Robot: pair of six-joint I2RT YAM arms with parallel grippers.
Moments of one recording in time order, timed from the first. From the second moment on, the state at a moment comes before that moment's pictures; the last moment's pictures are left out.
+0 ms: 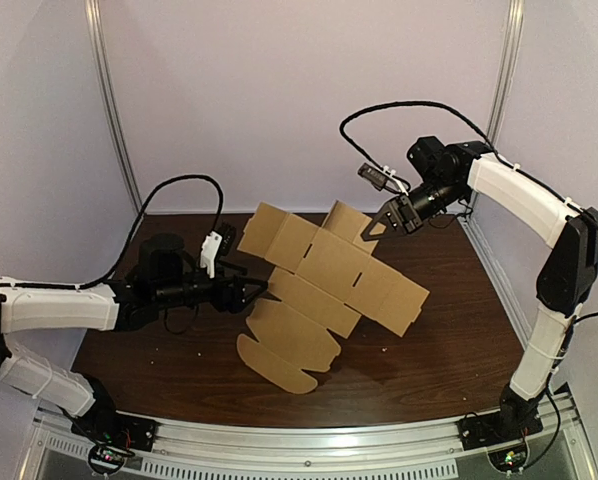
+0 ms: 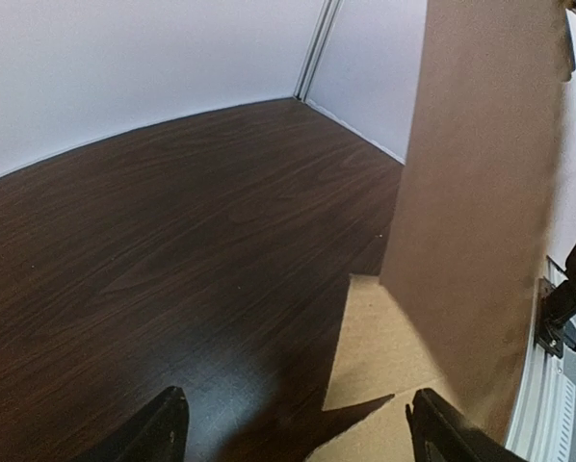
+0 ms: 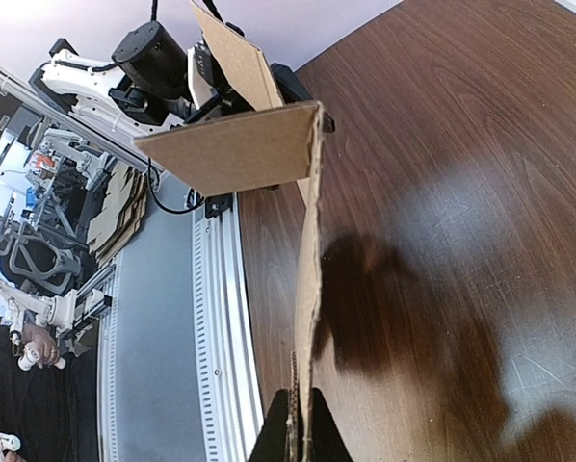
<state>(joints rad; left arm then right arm) -0.73 1.27 0.62 0.33 0.26 -0.36 0.41 1.81 1.83 -1.22 -1.13 -0.43</state>
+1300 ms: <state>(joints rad) -0.75 1.50 0.60 0.82 0.34 -0.50 0.38 1.81 1.76 -1.03 -1.08 -0.18</state>
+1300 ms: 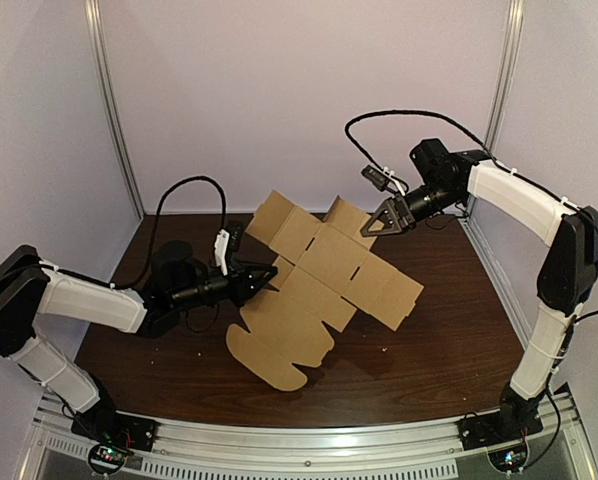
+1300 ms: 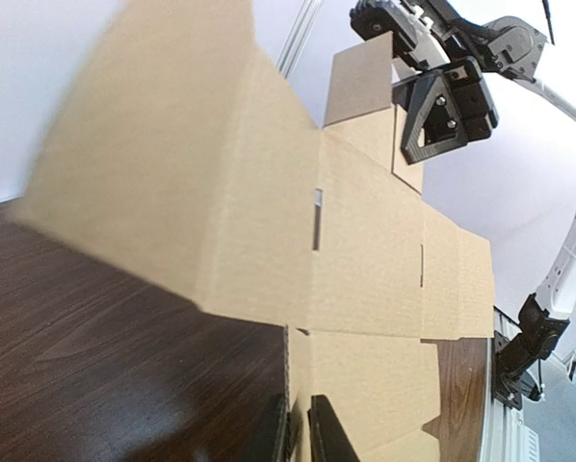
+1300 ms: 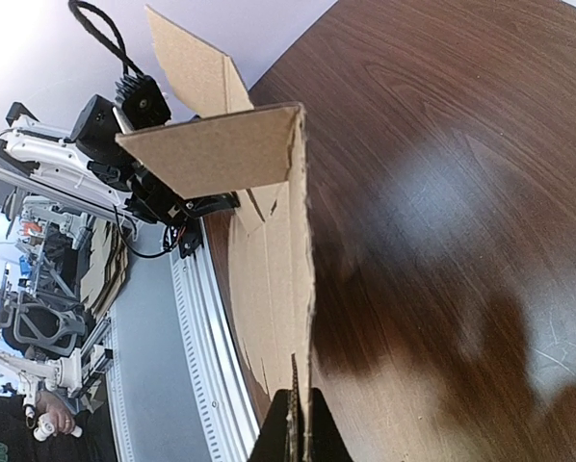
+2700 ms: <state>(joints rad) -0.80 1.42 0.65 0.50 0.35 -0.29 0.42 1.92 1.89 -1.33 -1.05 -0.42</state>
